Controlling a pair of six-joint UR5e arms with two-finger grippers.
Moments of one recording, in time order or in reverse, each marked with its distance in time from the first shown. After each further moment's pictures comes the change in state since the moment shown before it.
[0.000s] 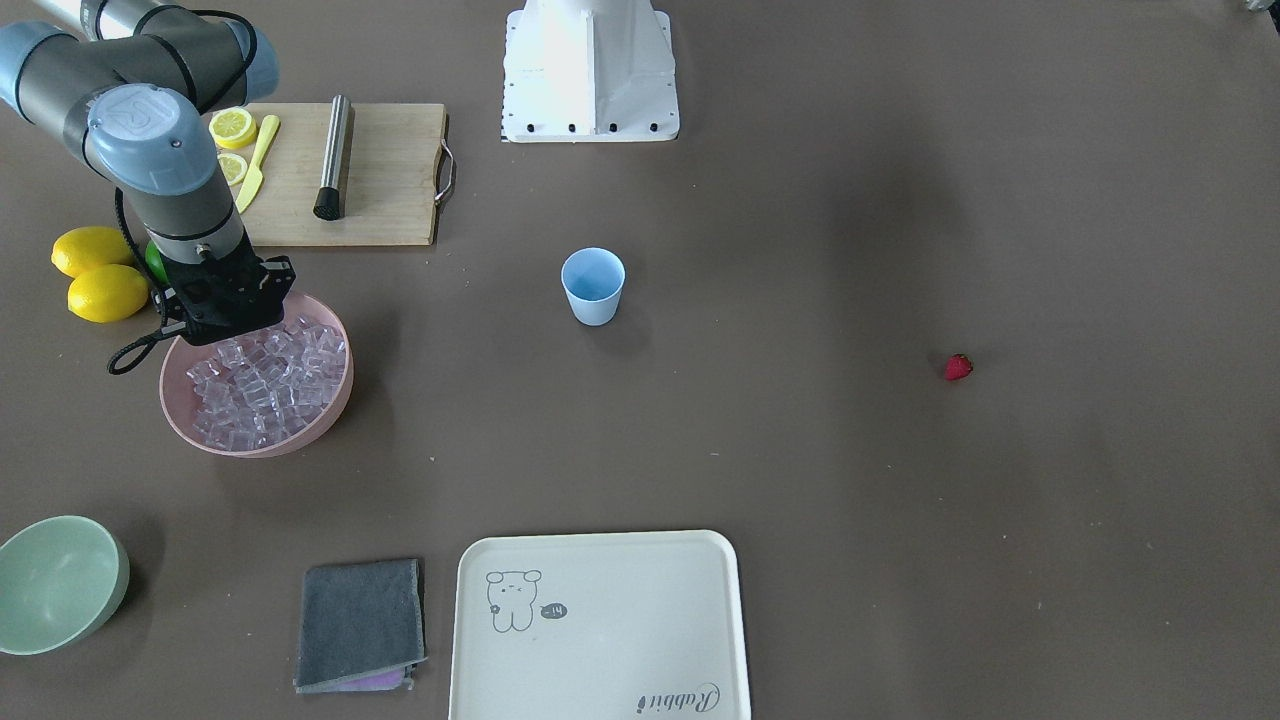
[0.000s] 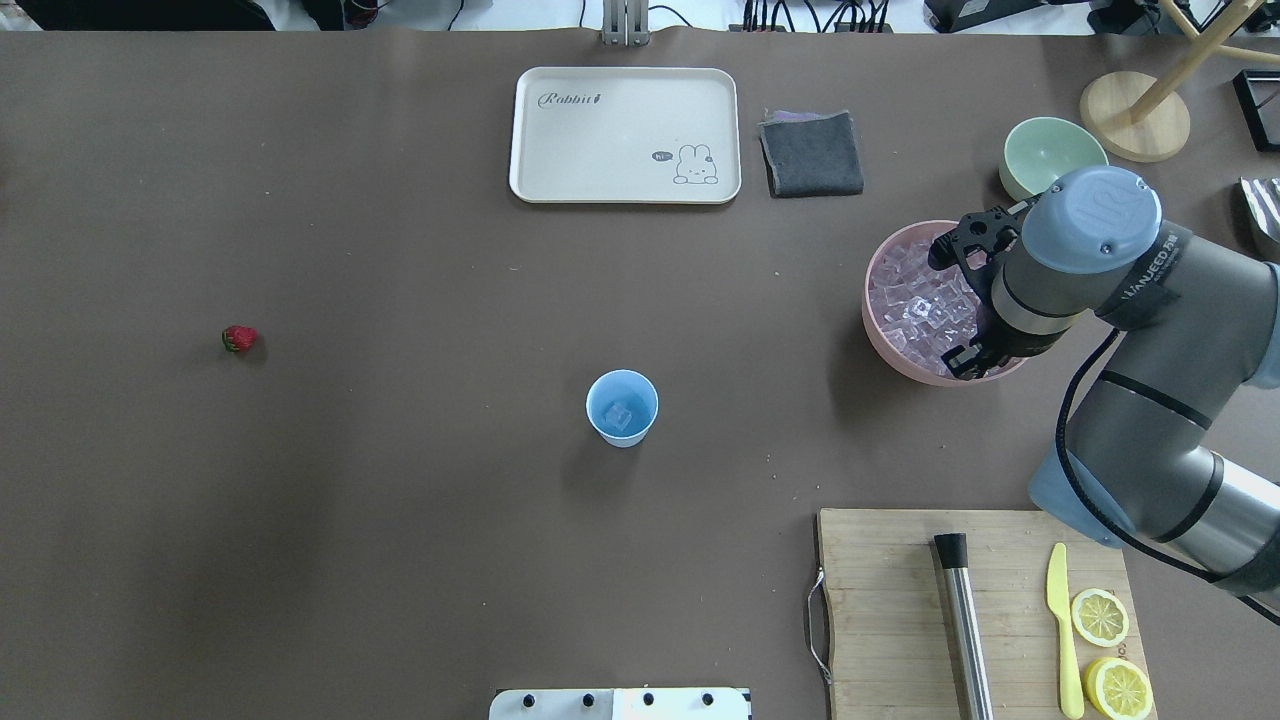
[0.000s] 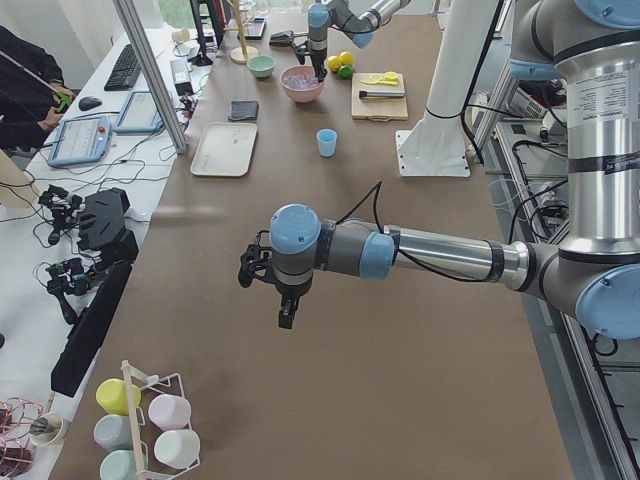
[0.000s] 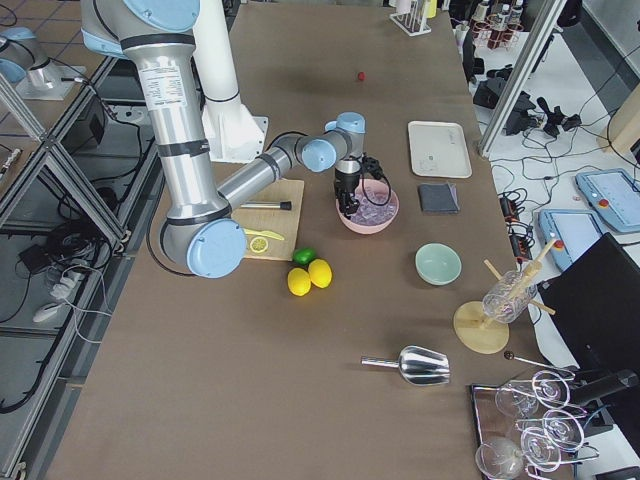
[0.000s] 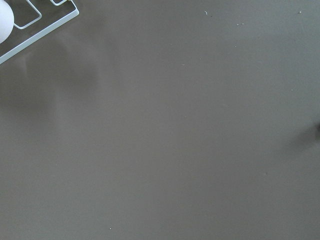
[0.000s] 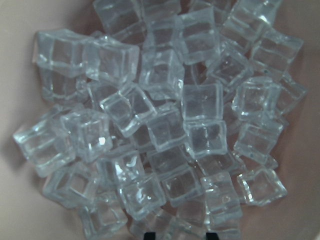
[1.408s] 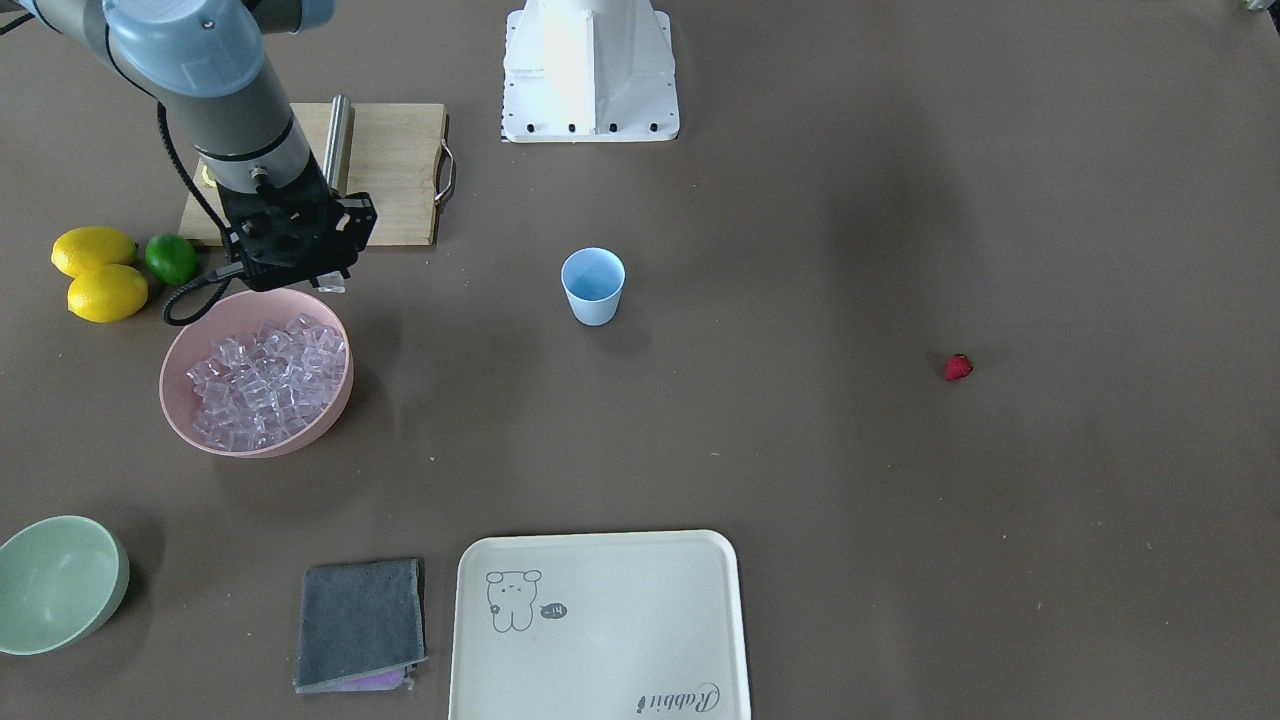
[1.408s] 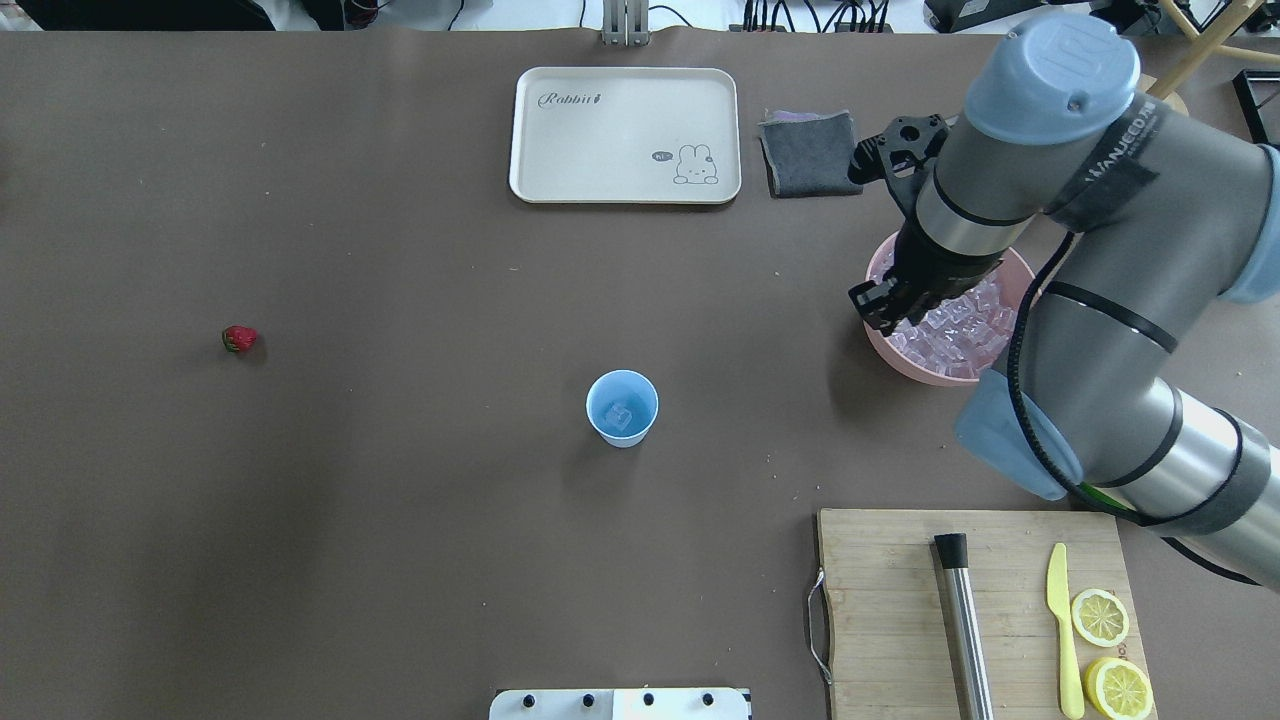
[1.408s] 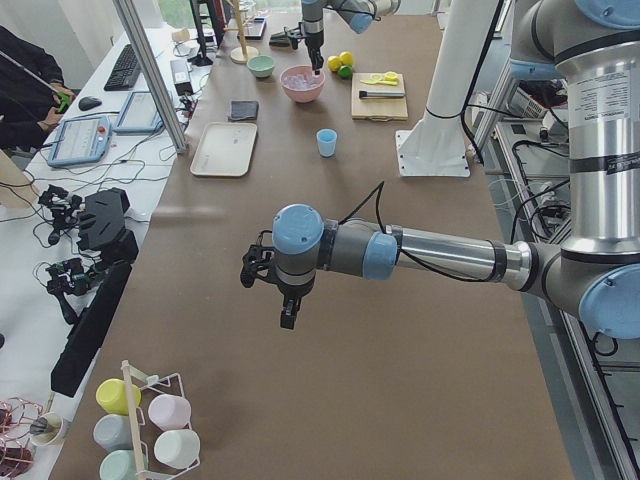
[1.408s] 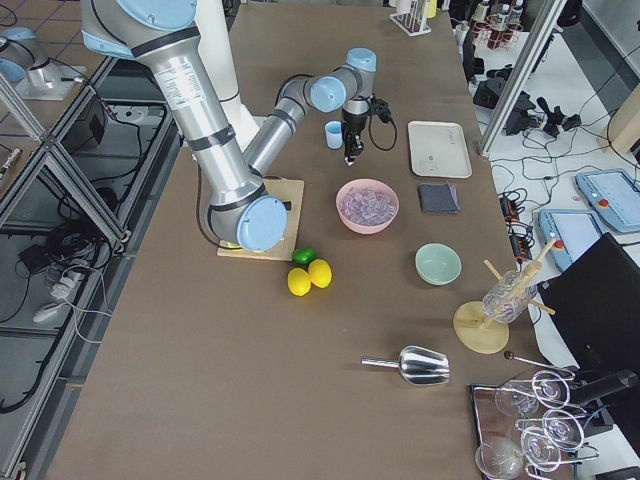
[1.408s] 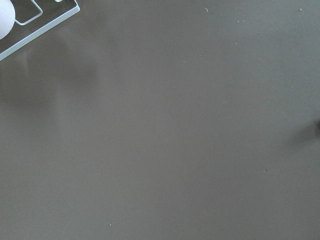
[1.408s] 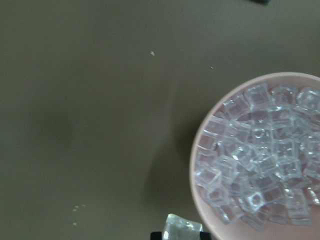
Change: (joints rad) left arm -0.002 0.006 -0.006 0.000 0.000 0.001; right arm 0.019 0.301 0.087 -0.263 0.152 0.137
